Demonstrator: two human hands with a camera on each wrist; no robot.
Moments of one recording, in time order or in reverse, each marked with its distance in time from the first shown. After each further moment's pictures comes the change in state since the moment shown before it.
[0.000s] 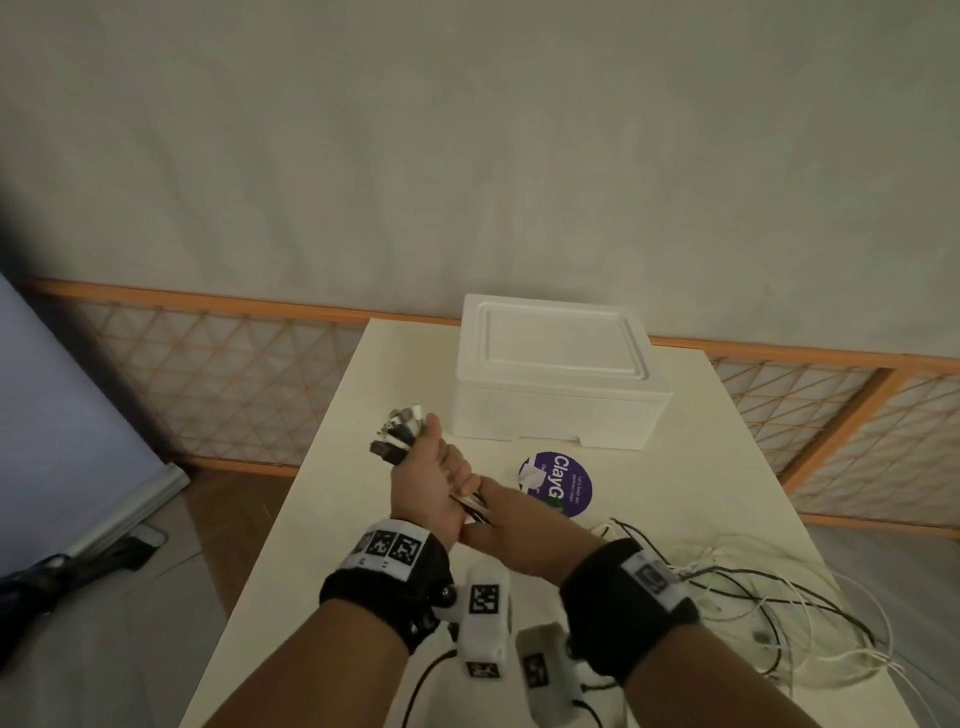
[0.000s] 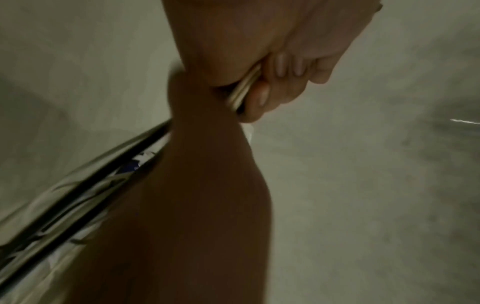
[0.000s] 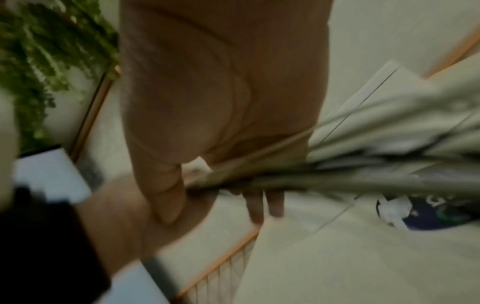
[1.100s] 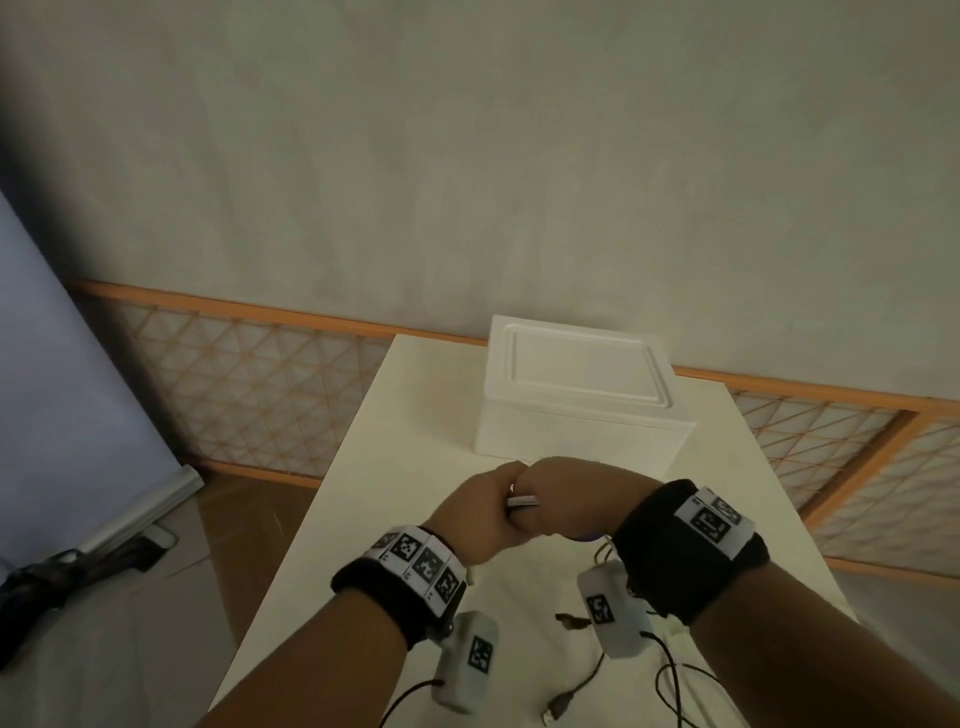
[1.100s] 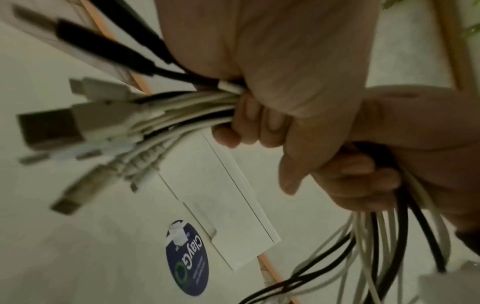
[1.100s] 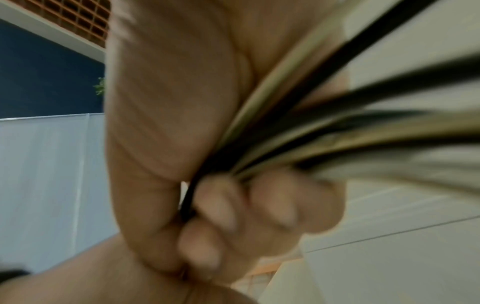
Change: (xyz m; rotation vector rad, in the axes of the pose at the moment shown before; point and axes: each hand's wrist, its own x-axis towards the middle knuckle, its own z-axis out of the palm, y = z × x) left_hand 0.003 0.009 -0.024 1.542 -0.591 0.427; right_hand 0.010 -0.040 -0.061 -0.489 -0.244 -0.074
